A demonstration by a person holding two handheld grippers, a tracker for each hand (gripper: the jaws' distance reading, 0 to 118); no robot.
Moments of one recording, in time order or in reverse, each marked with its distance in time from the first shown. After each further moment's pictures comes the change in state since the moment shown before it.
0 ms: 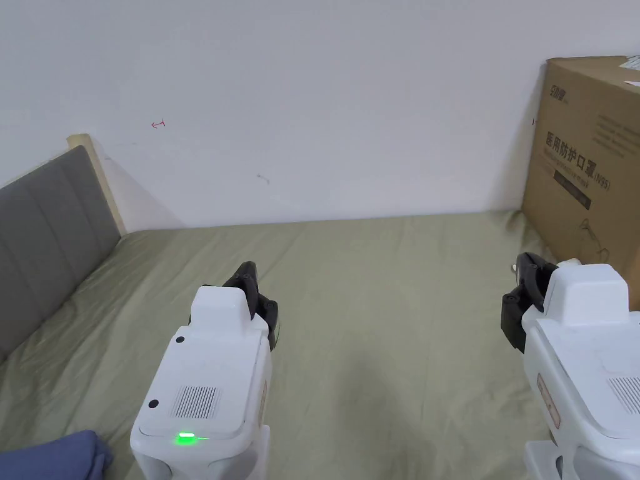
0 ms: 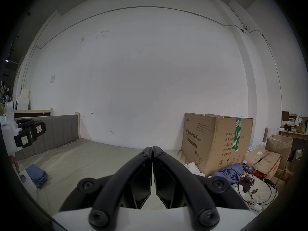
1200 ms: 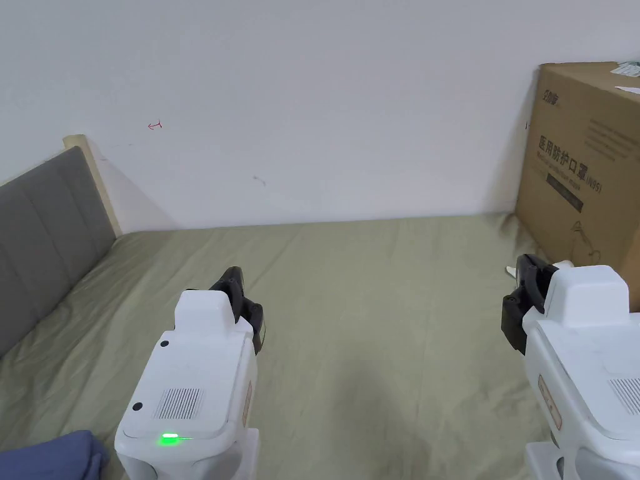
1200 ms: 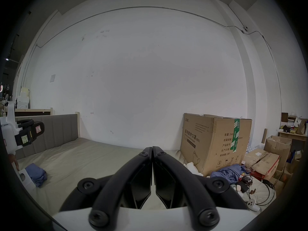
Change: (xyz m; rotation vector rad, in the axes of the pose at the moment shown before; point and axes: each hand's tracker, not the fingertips) left arm -0.015 -0.003 0.004 -0.013 0.017 0.032; right arm 0.002 0.002 0.009 0.003 -0.006 0.008
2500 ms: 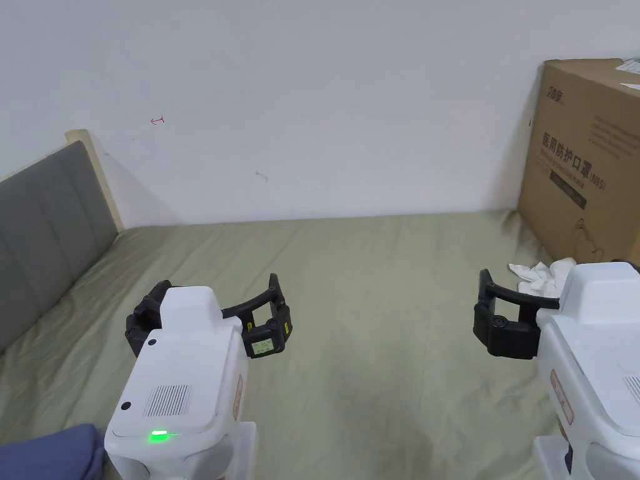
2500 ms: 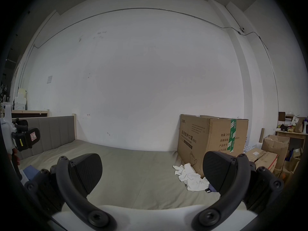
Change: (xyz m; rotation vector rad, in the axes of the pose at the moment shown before) left arm -0.013 0.000 0.002 0.009 0.046 0.052; right arm -0.001 0.004 0.004 0.012 -0.030 -0.011
